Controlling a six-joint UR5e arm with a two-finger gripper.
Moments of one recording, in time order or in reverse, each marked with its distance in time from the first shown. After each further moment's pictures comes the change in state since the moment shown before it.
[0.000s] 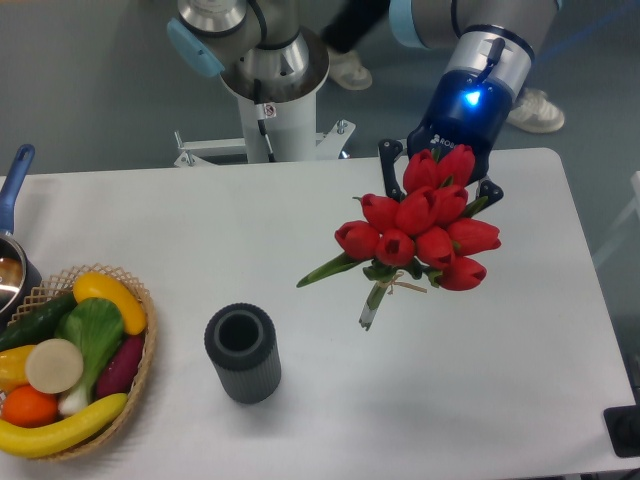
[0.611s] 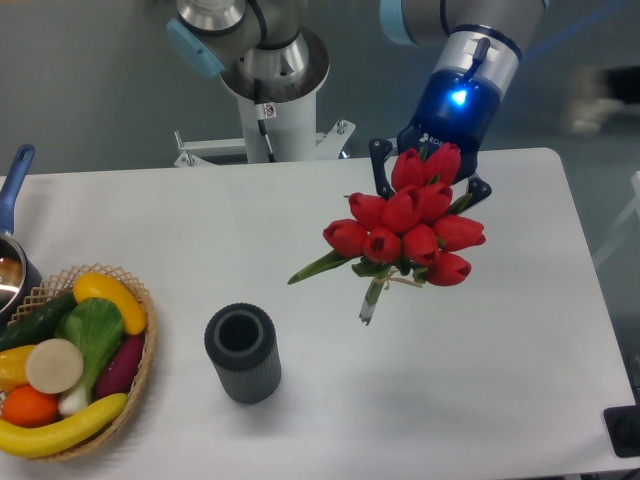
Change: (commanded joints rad) arm 0.005 0.064 -0.041 -0.006 0.159 0.037
